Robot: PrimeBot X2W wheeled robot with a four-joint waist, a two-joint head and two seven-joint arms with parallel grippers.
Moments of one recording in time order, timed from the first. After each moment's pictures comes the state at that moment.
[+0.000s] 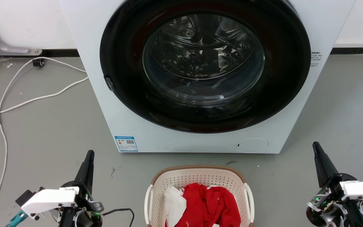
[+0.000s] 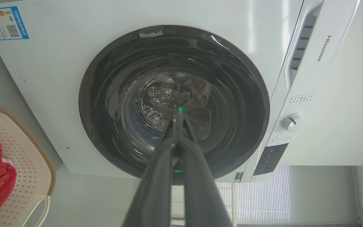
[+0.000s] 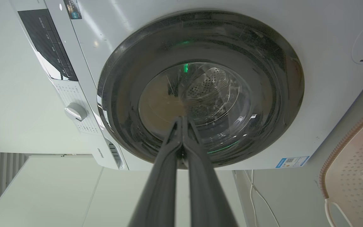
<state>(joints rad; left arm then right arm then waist) -0.10 0.06 0.11 0.25 -1.62 -0.13 0.11 -0.10 -0.06 -0.11 0.25 1.62 0.13 0.11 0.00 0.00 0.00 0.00</state>
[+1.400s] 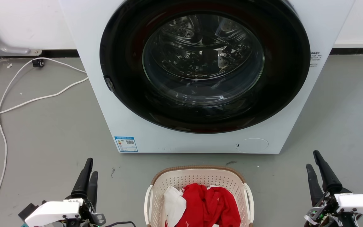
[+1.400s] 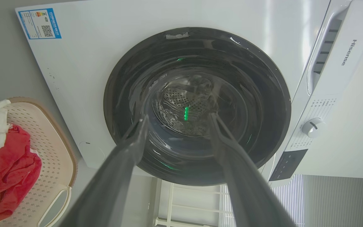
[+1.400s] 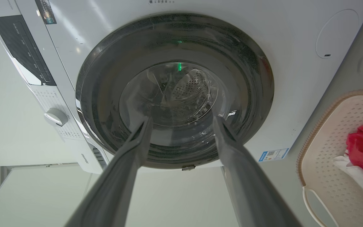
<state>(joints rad) -0.05 0.05 0.10 0.27 -1.60 -0.13 0.08 -0.05 -0.05 -0.10 0.28 1.61 0.13 0.09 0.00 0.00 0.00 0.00</state>
